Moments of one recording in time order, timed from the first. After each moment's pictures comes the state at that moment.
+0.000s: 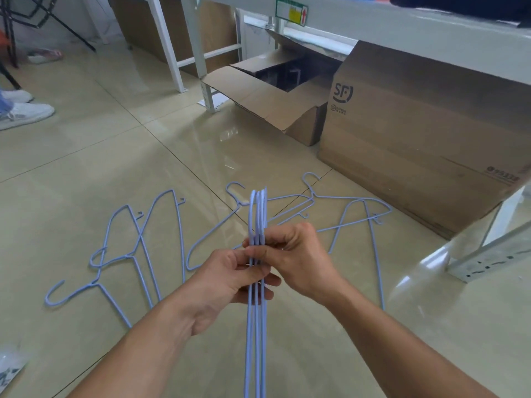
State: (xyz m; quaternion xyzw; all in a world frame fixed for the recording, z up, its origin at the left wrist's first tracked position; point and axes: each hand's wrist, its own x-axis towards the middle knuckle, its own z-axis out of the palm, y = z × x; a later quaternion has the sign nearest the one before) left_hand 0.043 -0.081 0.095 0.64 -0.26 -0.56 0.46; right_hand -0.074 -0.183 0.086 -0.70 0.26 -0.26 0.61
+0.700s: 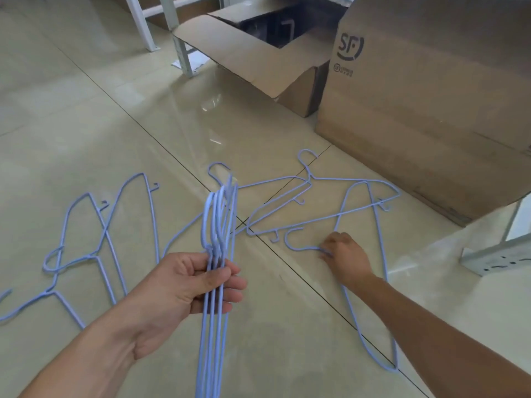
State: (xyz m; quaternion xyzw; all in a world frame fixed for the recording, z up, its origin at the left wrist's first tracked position) left_hand 0.086 -0.102 0.058 0.64 -0.17 -0.59 0.46; right_hand -0.149 -0.320 -0.115 -0.88 0.44 0.02 0.15
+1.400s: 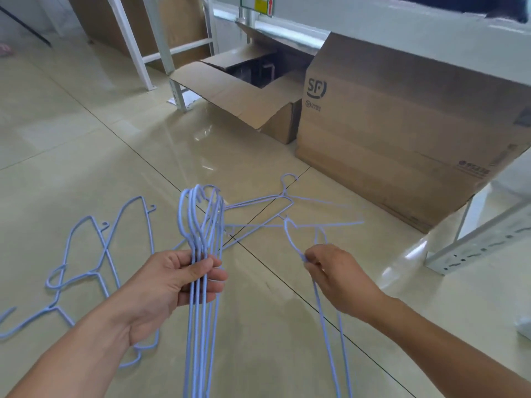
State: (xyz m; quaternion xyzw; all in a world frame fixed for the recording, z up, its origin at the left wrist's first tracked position) left_hand 0.082 -0.089 0.091 0.63 -0.19 -0.57 0.49; right_hand -0.176 -0.248 0.021 -0.90 0.37 -0.09 0.22
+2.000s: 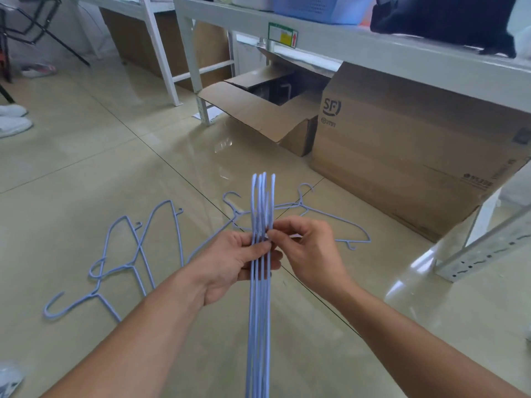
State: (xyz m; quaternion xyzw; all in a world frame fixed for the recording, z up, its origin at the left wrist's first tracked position) left_hand 0.053 -0.104 0.117 0.60 -0.26 -0.59 0.47; right_hand -0.087 -0.185 0.107 -0.73 0.35 -0.32 0.49
